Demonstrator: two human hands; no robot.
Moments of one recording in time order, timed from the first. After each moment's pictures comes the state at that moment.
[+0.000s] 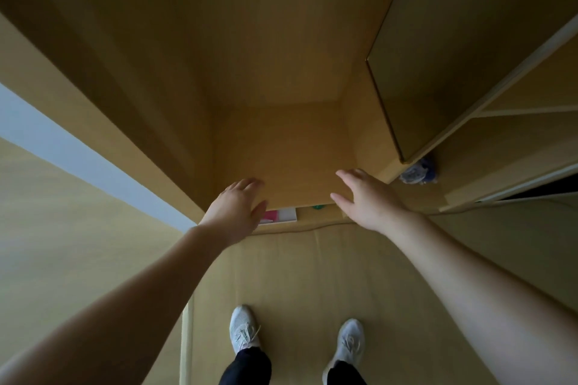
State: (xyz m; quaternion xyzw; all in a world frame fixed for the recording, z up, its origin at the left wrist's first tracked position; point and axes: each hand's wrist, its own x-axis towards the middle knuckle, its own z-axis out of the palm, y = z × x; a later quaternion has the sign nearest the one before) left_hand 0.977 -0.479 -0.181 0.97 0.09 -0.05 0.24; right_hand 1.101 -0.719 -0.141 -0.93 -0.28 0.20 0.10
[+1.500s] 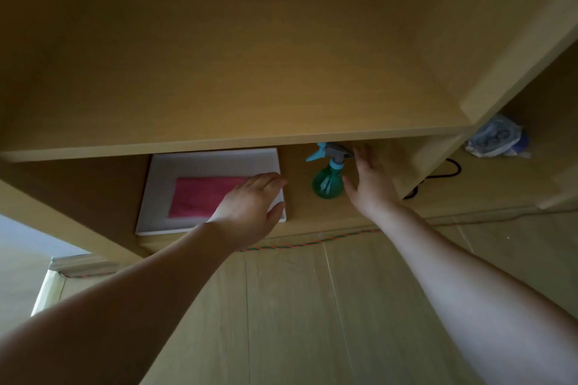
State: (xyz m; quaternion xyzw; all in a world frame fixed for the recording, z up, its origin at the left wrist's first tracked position) left_hand 1.099 -0.532 -0.741 0.98 -0.01 0.04 0.18; right_hand 1.243 -0.750 -0.756 -0.97 -0.19 0.03 0.17
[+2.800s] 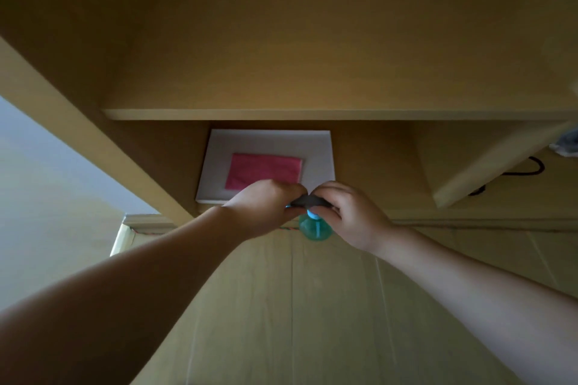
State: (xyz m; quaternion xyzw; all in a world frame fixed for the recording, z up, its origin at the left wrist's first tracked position) left_hand 1.047 -0.494 -0.722 0.97 -0.01 -0.09 0.22; right_hand 1.134 -0.666 -0.752 -0.79 -0.48 0.15 0.36
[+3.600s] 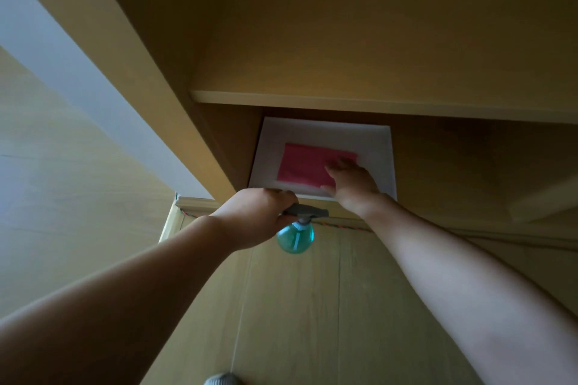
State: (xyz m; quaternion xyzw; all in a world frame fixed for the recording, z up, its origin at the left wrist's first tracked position) left_hand 0.972 -0.413 -0.736 0.98 0.07 -0.10 0.18; right_hand 1.165 -0.533 -0.846 -0.89 -0.42 0.19 -0.01
